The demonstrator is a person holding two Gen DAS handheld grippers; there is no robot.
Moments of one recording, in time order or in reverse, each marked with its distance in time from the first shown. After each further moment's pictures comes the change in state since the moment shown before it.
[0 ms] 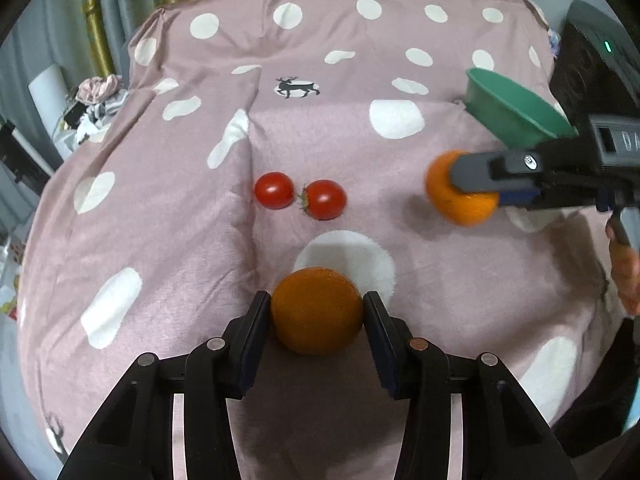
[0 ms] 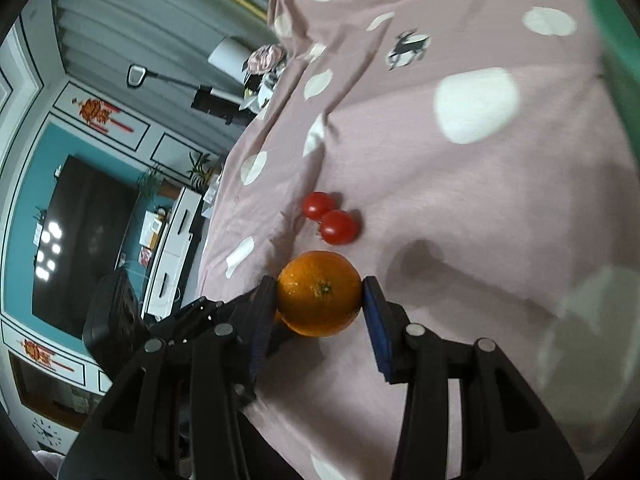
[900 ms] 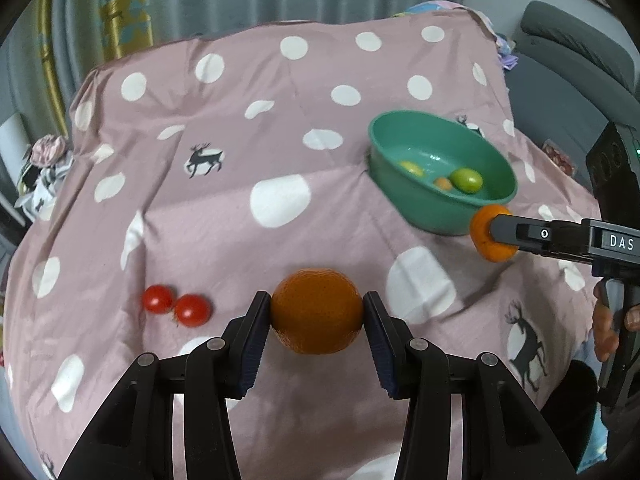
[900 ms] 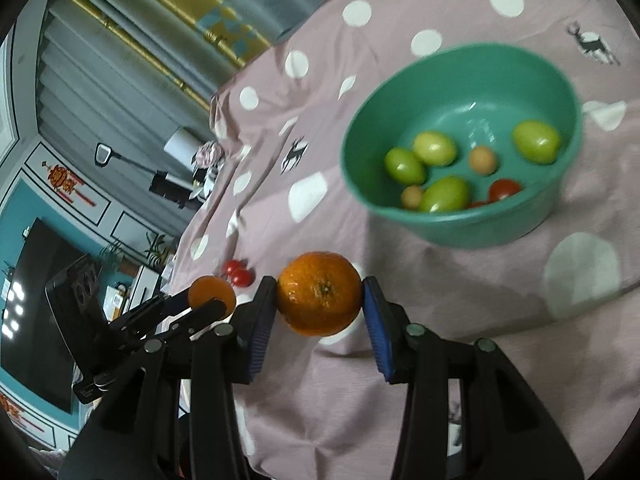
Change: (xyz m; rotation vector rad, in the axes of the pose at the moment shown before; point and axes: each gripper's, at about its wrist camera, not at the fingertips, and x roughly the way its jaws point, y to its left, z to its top) left arm -0.019 -0.094 0.069 0.079 -0.088 -0.105; right arm -0.141 -0.054 -0.036 0.073 -0.324 -0.198
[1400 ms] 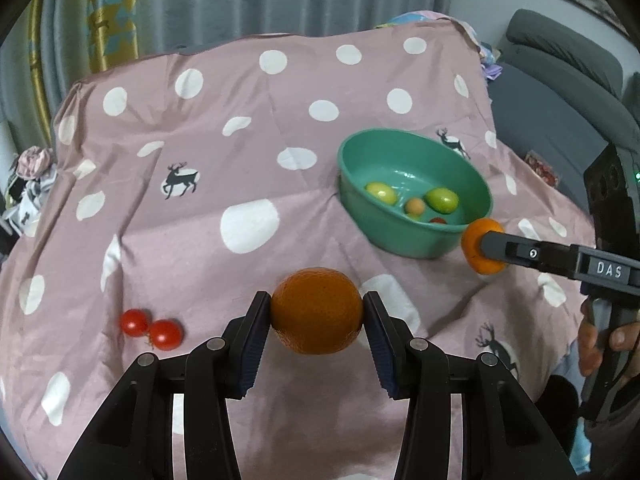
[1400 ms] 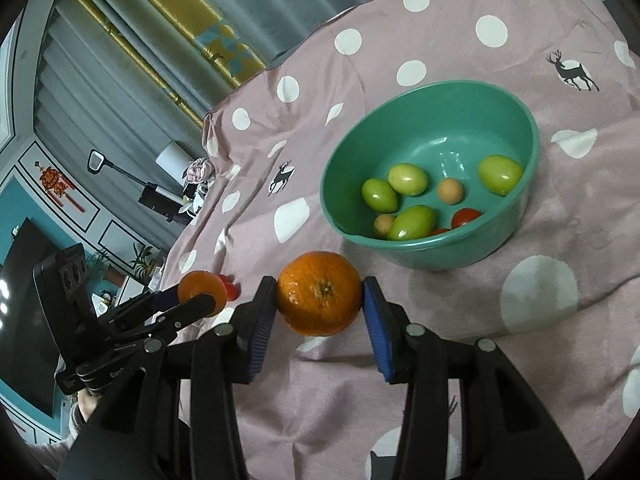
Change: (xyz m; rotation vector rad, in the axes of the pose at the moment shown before) left arm -0.003 -0.019 0.017 -0.004 -0.031 -0.060; right arm -0.022 -0.004 0.002 -0.030 -0.073 -0.049
